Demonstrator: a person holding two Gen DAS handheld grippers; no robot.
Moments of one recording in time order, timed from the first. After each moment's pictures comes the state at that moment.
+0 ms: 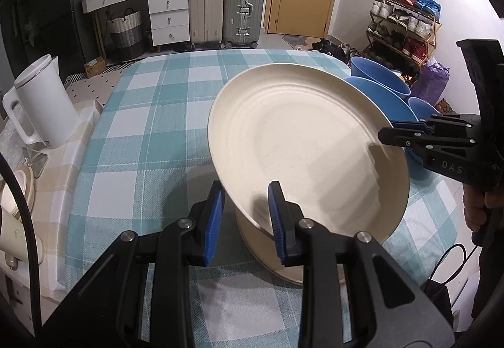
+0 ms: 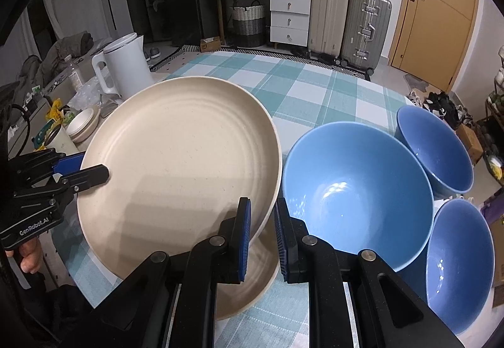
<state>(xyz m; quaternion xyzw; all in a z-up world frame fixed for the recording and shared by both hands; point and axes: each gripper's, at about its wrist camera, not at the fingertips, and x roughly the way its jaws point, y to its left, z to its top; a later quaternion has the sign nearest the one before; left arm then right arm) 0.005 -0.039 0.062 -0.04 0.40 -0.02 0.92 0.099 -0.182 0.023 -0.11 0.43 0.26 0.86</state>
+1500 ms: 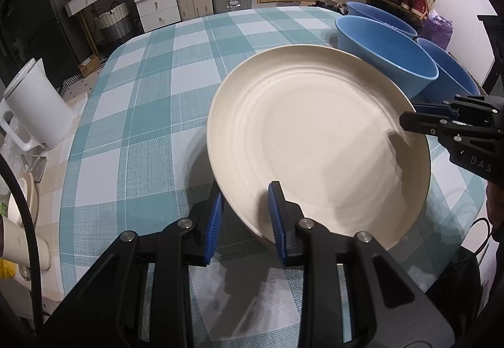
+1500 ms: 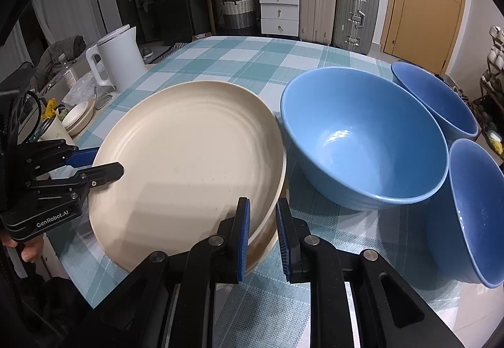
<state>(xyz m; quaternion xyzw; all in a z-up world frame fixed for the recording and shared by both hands) 0.025 -0.062 0.000 0.03 0.46 -0.02 0.89 0.068 -0.203 -0.026 -0.09 0.45 0.24 0.86</state>
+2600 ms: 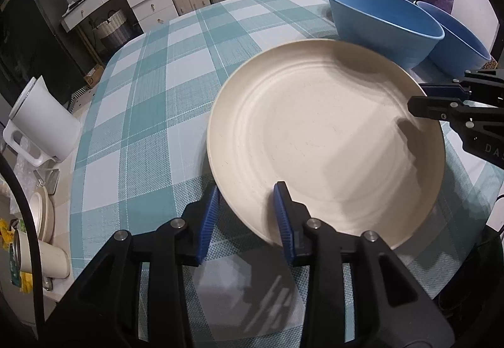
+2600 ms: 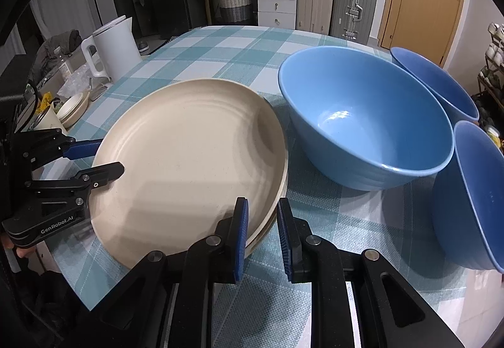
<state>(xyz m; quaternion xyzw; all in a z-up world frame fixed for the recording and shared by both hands) 0.026 -0.079 -0.019 0.10 0.48 -0.01 0.87 0.061 -0.202 -0.042 -0.10 0.46 0.23 0.85</state>
